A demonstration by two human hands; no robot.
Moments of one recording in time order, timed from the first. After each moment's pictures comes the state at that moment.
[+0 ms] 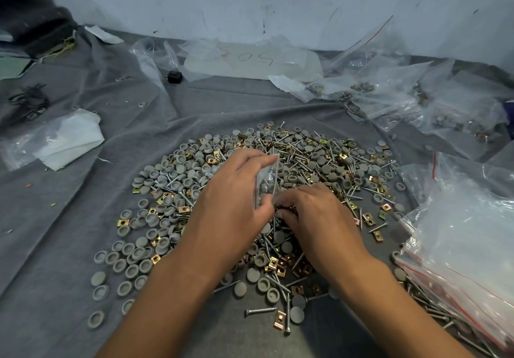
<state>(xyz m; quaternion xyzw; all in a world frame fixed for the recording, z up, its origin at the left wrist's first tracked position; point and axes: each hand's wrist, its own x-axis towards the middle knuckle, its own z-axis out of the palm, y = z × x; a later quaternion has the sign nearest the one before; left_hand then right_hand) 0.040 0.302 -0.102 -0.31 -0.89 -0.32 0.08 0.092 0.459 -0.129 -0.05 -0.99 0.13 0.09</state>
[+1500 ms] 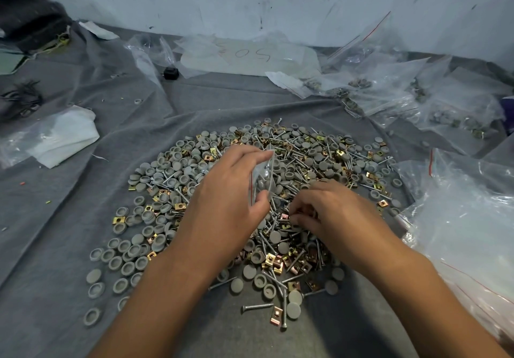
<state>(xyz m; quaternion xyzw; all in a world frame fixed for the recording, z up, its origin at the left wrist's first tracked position) 0.042 0.302 -0.099 -0.31 -0.89 -0.32 0.07 0.103 0.492 -0.113 0.01 -0.99 0.12 0.01</state>
